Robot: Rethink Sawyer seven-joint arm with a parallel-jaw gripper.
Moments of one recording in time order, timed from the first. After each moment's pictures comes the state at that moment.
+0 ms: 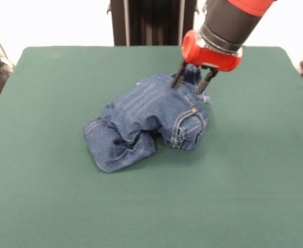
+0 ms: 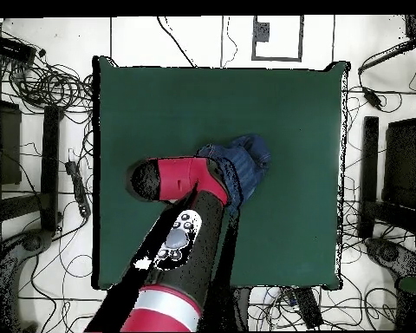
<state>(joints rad) 0.26 -0.38 -0.40 1.40 -0.02 0.64 1.64</state>
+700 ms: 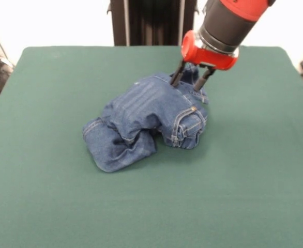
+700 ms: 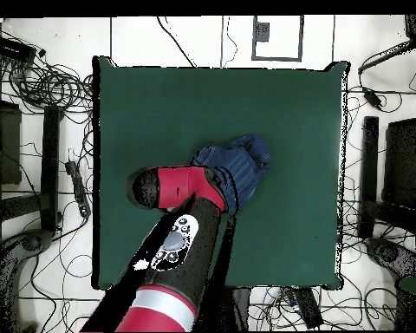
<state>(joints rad) 0.27 -0.36 -0.41 1.44 -0.01 0.64 1.67</state>
